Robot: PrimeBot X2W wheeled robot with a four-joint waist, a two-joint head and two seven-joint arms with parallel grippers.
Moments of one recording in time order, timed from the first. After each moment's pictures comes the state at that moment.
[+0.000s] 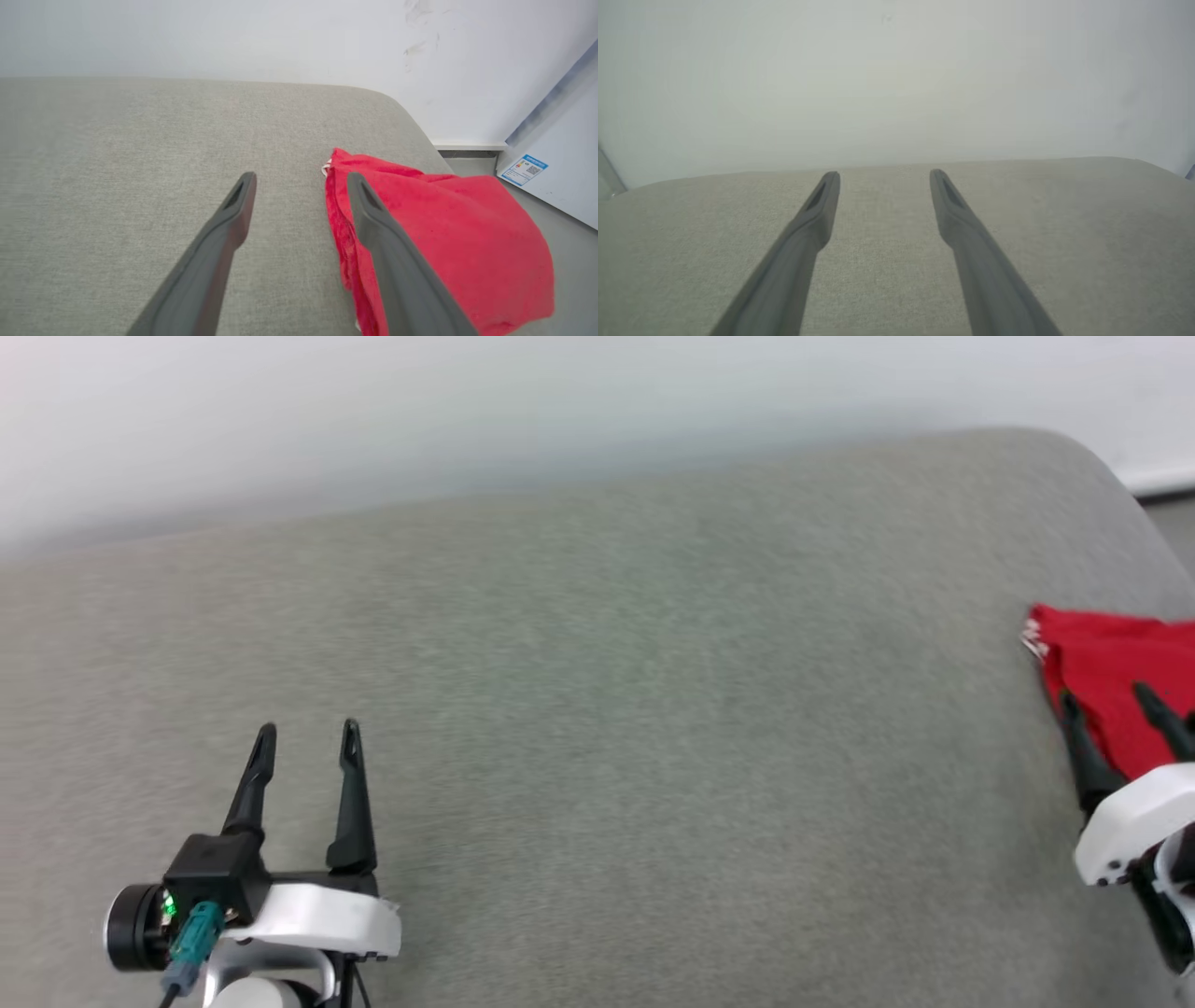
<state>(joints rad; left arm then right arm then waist) -0.07 0.26 -0.20 0.01 -0.31 0.19 -0.25 -0.33 -0.39 0.03 0.50 0.26 0.13 -0.07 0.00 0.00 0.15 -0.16</state>
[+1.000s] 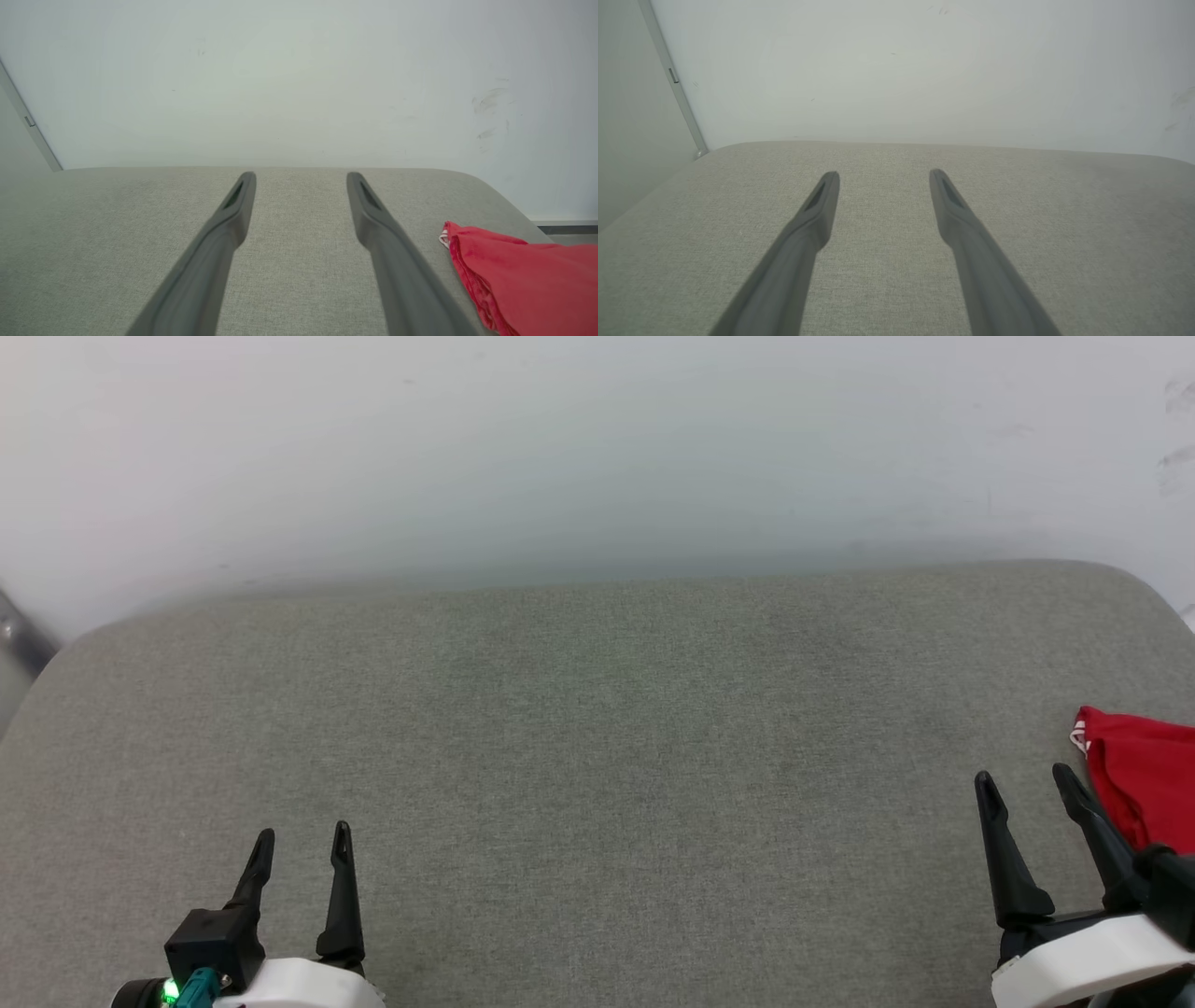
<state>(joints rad) 0.06 0.28 -0.19 0.08 -0.38 0.18 -0.24 0.09 -0.13 -0.05 -0.14 0.19 0.13 -0.02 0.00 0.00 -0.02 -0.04</state>
